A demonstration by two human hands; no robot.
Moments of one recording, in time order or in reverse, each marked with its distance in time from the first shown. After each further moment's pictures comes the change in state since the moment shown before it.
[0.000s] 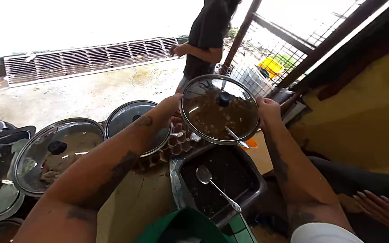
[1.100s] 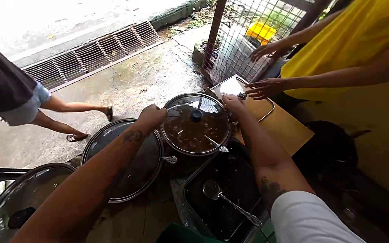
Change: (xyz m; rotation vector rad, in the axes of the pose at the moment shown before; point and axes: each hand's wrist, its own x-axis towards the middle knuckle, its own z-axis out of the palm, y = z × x) left_hand 0.133 0.001 -0.014 0.671 0.038 -0.011; right_hand 0.128 0.101 0.098 -0.322 -0.423 0.120
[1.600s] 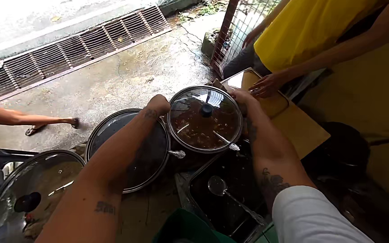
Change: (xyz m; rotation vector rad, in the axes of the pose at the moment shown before) left_hand 0.083 -0.030 0.003 0.400 -0.064 0.041; right_hand 0.040 0.005 0.018 0.080 -0.048 0.174
